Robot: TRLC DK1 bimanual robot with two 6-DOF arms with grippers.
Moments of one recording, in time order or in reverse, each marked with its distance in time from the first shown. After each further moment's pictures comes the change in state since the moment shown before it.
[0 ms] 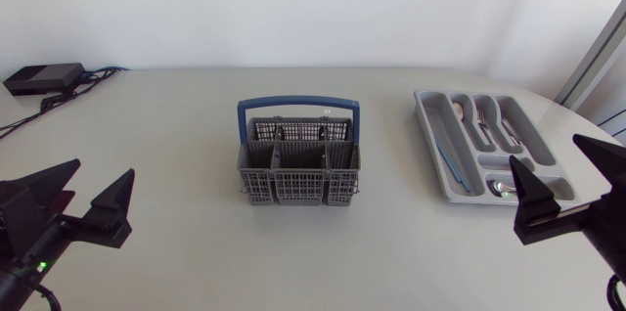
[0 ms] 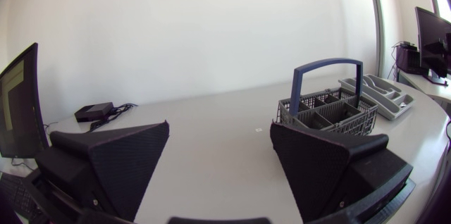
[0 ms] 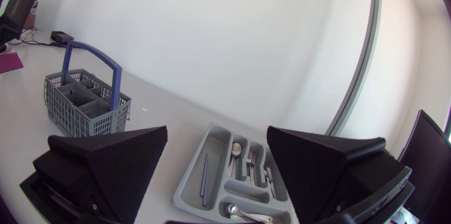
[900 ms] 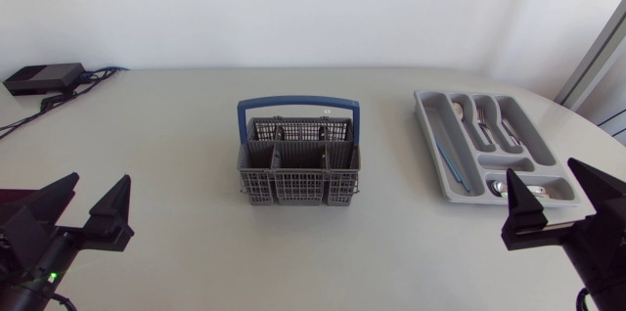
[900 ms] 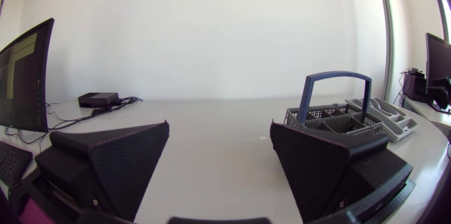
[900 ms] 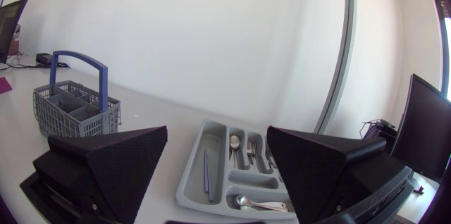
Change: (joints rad) left arm 0.033 -0.139 -0.124 0.052 -0.019 -0.117; right arm -0.022 -0.142 -0.181 0.091 0.053 0.148
